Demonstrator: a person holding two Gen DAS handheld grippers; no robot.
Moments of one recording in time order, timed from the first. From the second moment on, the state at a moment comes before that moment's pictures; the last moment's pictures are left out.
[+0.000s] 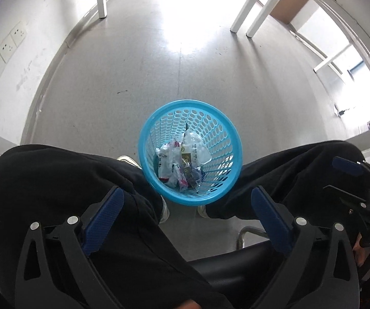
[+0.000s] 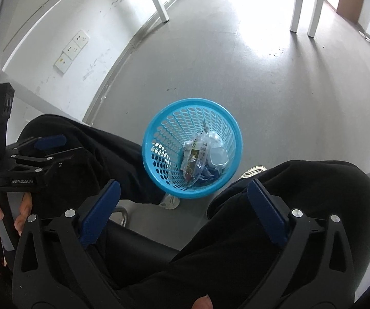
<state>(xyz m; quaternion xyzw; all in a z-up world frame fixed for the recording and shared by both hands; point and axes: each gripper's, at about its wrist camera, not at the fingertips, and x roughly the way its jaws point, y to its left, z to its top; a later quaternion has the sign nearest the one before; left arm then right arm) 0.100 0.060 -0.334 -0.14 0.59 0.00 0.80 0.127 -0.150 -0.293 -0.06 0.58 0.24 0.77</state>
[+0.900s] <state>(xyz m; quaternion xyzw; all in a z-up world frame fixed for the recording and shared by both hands) 0.103 0.062 -0.336 -0.14 0.60 -0.01 0.79 0.132 -0.152 -0.305 -0.02 0.60 0.25 0.76</state>
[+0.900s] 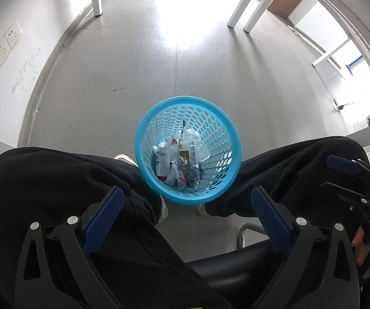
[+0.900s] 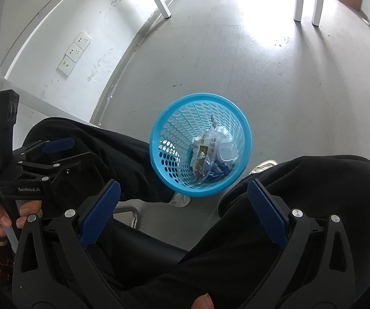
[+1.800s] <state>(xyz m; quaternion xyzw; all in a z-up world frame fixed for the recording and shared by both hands) 0.105 0.060 -0.338 -0.15 0.60 -0.01 0.79 0.134 -0.152 -0.310 -0.01 0.60 0.26 0.76</state>
